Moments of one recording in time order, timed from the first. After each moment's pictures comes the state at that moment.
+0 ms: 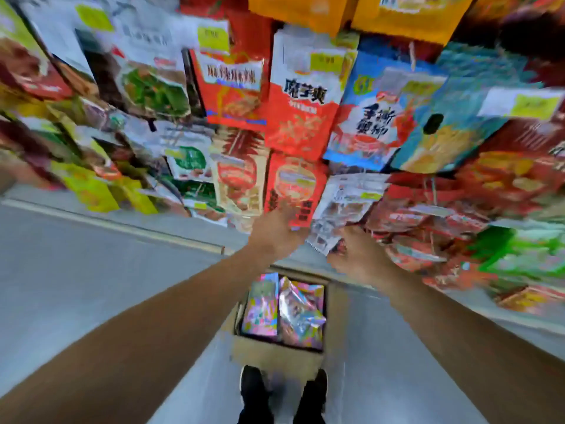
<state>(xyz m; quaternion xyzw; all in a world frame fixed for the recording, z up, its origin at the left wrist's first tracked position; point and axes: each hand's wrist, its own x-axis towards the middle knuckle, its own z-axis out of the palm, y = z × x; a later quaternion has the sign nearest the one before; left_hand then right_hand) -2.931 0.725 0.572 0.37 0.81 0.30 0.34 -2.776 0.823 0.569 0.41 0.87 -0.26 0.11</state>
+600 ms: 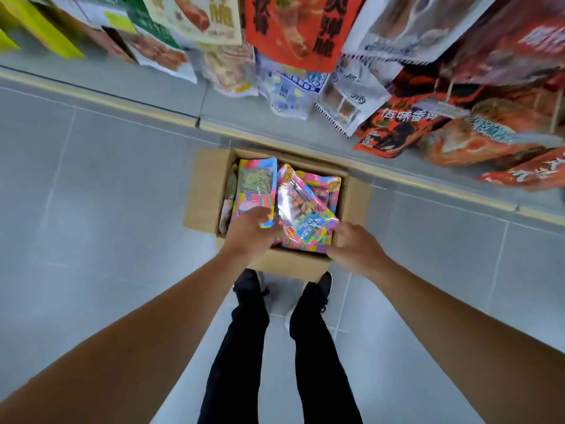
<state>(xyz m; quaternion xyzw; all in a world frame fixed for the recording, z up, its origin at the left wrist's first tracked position) -2.864 0.659 0.220 0.12 0.82 0.24 0.51 -2.690 0.790 0.210 0.47 0.74 -0.38 0.29</state>
